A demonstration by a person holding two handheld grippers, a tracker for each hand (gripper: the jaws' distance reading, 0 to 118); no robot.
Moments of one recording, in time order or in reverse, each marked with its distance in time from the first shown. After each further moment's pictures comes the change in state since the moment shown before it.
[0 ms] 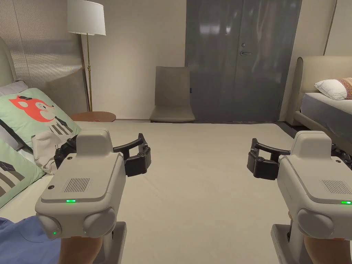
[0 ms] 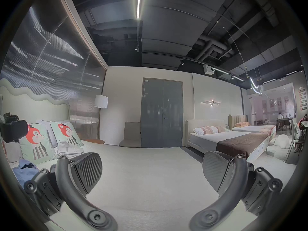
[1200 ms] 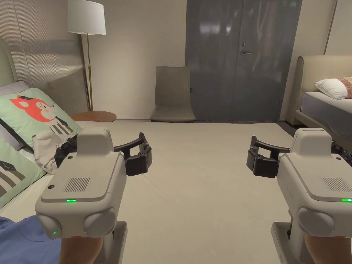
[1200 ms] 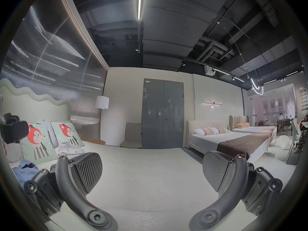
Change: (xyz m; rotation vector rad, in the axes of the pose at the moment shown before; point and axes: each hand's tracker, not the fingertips) left arm 0.002 0.002 0.003 0.000 -0.004 -0.002; right arm 0.000 0.003 0.002 0.009 0.010 0.004
